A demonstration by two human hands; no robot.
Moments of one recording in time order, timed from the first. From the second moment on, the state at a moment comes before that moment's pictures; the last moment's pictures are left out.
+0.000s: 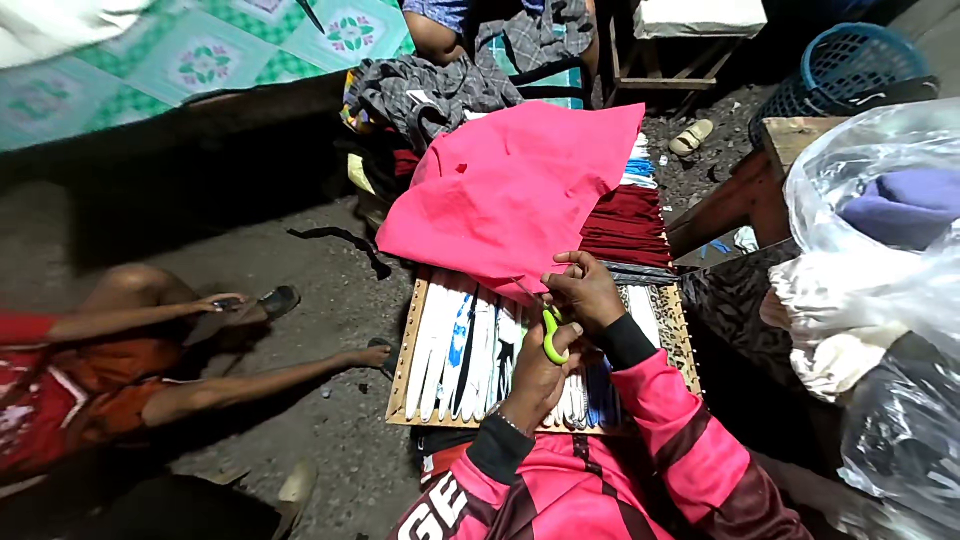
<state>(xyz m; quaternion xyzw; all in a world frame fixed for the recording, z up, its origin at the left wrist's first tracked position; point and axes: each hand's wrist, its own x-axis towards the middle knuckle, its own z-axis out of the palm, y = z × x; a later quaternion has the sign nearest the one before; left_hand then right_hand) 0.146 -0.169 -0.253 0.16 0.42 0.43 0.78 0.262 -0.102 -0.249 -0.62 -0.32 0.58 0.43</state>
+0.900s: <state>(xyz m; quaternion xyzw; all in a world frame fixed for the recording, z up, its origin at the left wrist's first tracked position) 0.144 -0.168 -0.247 0.20 0.44 0.46 0.74 0.261 -0.088 -0.234 -0.58 -0.35 0.56 0.48</state>
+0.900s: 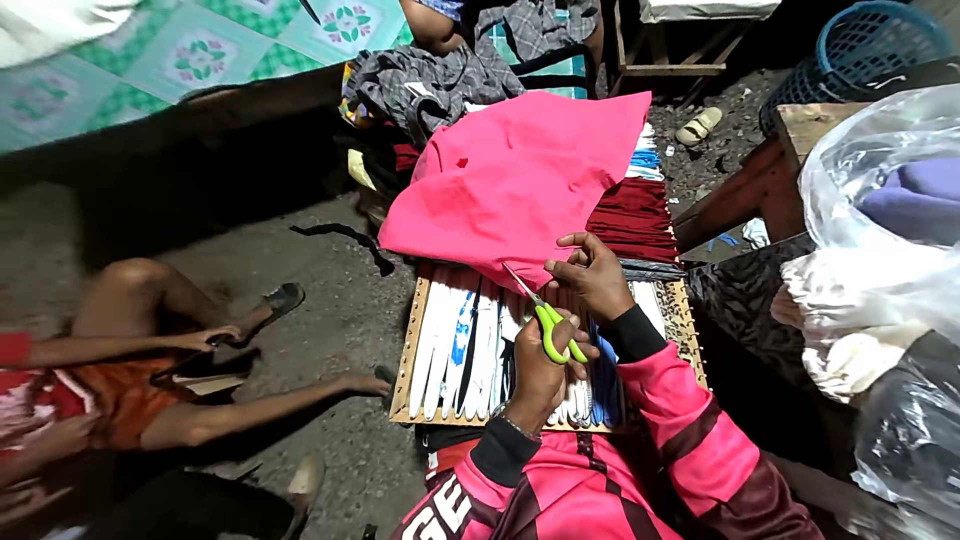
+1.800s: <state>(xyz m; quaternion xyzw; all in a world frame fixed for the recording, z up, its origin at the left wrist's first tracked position) 0.131 -0.162 -0.264 0.24 0.39 0.32 0.83 0.289 -0.125 -0.249 -0.59 -0.32 0.59 0.45</state>
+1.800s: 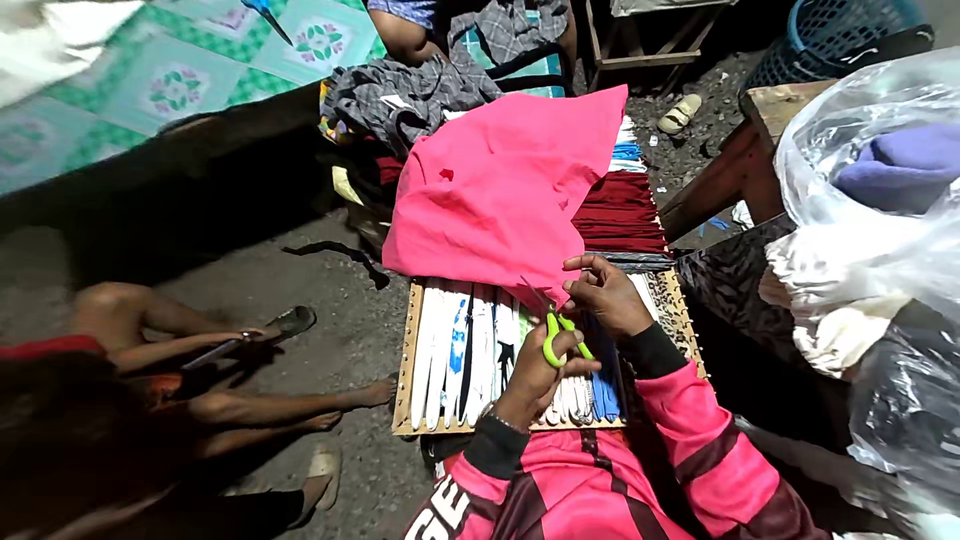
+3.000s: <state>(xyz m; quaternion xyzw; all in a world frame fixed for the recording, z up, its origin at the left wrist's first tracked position) 0.041 -0.193 -0.233 0.41 0.39 0.10 0.82 0.286 -0.131 -0.271 -0.54 -0.19 0.62 0.54</state>
